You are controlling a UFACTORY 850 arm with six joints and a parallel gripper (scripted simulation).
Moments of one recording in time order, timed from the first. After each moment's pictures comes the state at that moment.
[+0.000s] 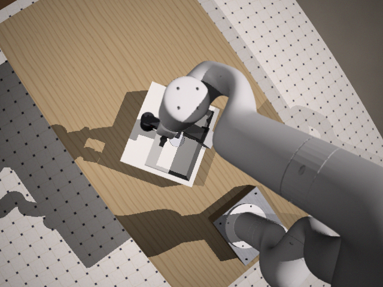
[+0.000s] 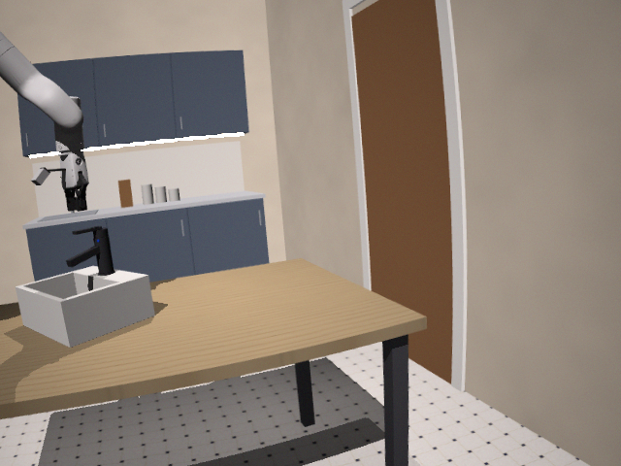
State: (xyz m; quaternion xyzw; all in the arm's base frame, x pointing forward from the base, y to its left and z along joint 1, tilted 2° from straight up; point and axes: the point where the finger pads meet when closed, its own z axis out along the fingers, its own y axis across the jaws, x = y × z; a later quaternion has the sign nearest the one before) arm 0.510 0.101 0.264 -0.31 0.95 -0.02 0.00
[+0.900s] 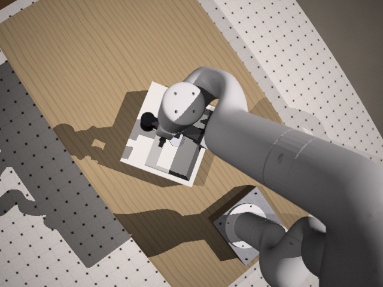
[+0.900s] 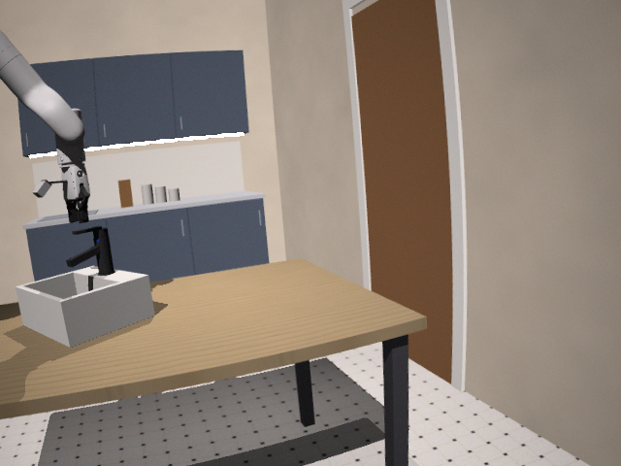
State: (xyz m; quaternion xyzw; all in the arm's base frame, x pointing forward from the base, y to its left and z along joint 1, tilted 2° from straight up) arm 0.511 0.100 0.229 -0.31 0.95 -0.02 0.00
